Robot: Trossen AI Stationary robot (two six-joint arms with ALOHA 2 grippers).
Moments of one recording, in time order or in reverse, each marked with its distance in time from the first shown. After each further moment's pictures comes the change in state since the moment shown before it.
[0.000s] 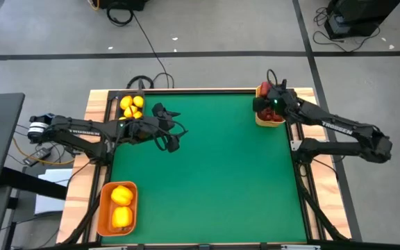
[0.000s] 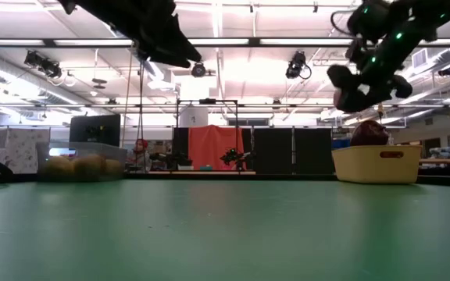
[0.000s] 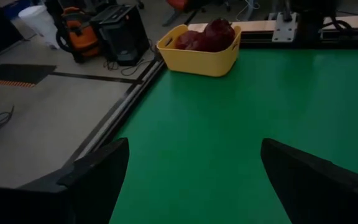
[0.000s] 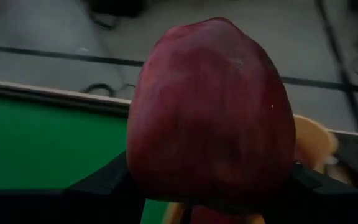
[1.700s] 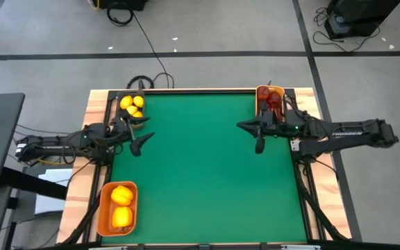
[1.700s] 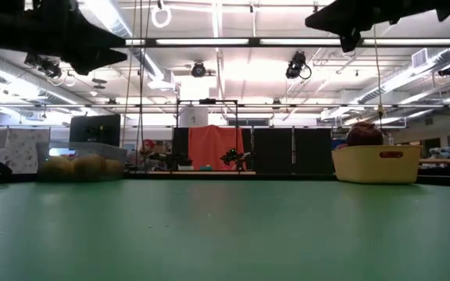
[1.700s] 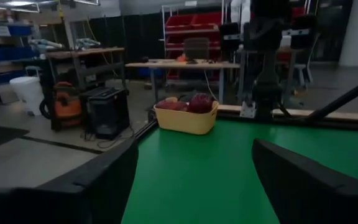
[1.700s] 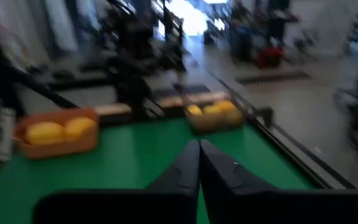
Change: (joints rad) left arm 0.042 -0.841 -0.588 0.200 0.160 0.017; right arm 0.522 -0.133 -0.064 0.513 -0.442 -0.464
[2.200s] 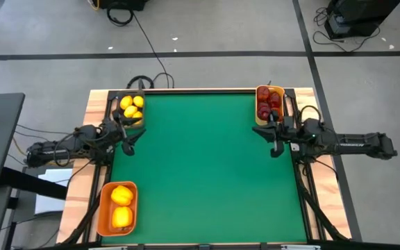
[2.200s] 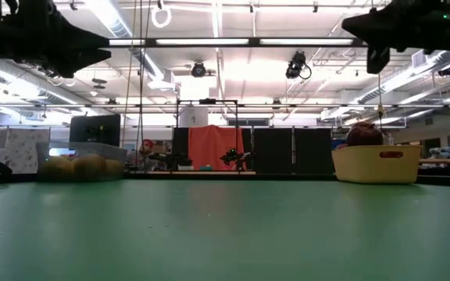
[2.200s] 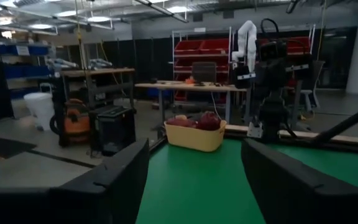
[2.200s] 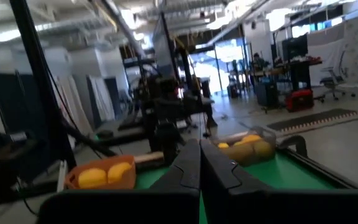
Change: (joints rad) left arm 0.001 -0.291 -0.079 -0.103 -0.027 0.009; right arm -0.060 -0.375 -0.402 0.330 -0.141 0.143
